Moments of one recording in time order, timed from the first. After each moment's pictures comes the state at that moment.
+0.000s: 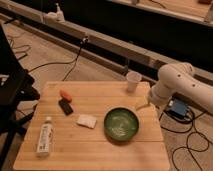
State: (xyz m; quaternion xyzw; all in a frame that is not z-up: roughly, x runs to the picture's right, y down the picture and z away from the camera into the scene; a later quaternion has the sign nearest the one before) arm 0.234 0.118 0.742 -0.28 0.15 0.67 0.66
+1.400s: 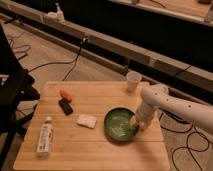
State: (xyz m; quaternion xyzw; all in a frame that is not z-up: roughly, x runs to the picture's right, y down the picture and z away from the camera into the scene) arm 0.200 0.229 0.821 -0.35 0.23 0.64 0.64
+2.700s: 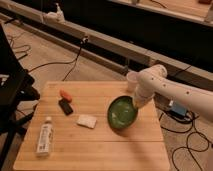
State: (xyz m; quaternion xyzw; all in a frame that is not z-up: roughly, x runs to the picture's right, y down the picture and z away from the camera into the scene) arm 0.182 0.095 0.817 -0.24 0.18 0.65 0.70
